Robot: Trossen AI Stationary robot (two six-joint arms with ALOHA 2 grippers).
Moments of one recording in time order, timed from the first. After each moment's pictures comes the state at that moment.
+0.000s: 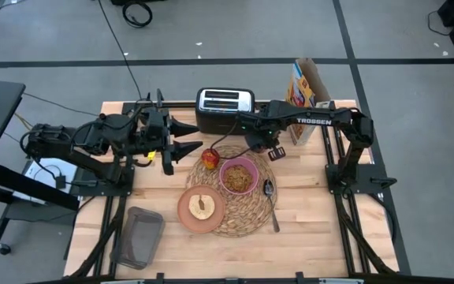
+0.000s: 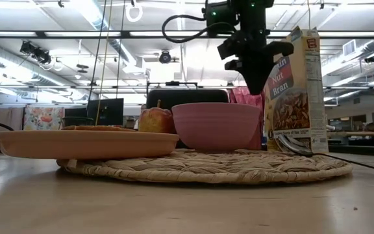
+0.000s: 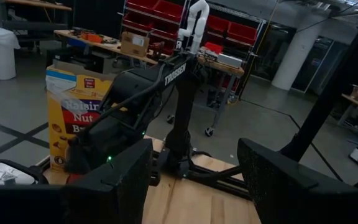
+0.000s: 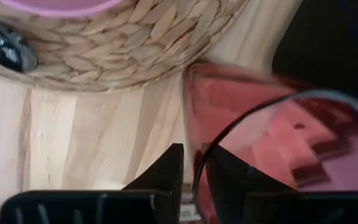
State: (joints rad) left arm -0.18 1.11 1.33 -0.24 -0.37 -0.30; right arm -0.25 1.79 1.59 -1.33 0.14 -0.59
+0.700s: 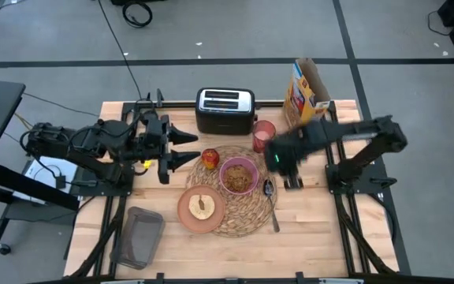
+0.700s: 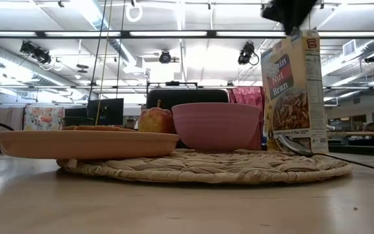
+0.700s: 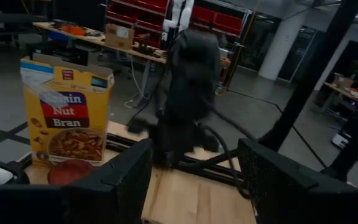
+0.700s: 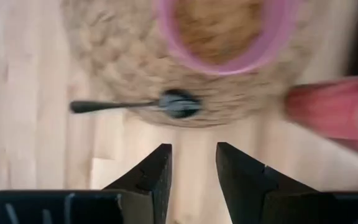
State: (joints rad) left arm -0.25 1.11 1.33 -0.26 -0.37 -0.30; right arm 0.12 1.51 1.58 -1.40 0.00 0.01
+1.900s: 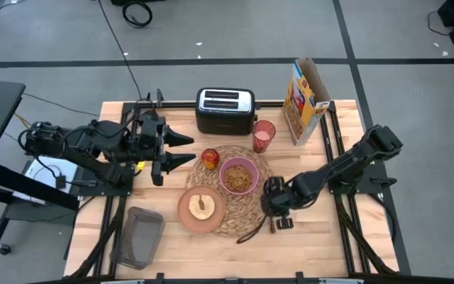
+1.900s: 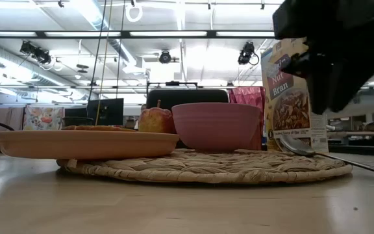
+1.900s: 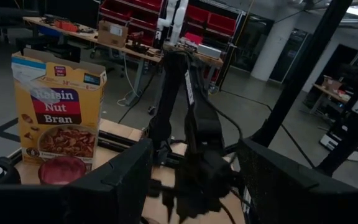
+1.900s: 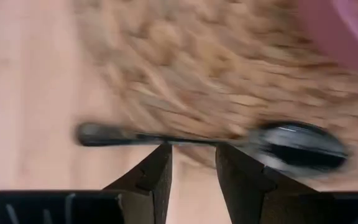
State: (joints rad) left arm -0.28 1.08 1.33 -0.28 -0.37 -0.33; right arm 0.43 1.60 1.03 -0.73 0.09 0.34
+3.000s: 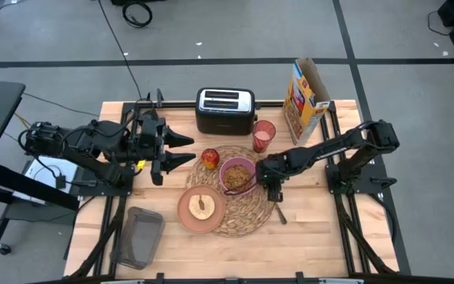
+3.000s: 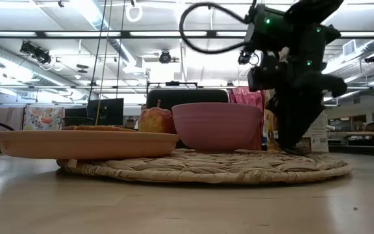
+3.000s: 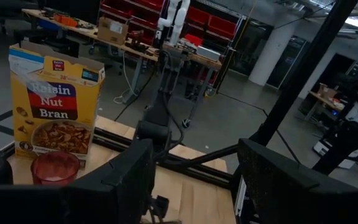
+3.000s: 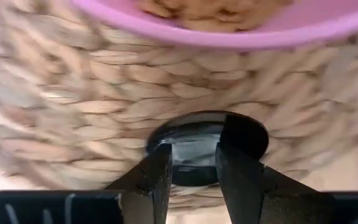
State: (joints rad) left arm -0.28 1.08 1.33 -0.28 -0.37 -0.38; right arm 0.06 1.58 0.85 -0.54 0.01 0.16
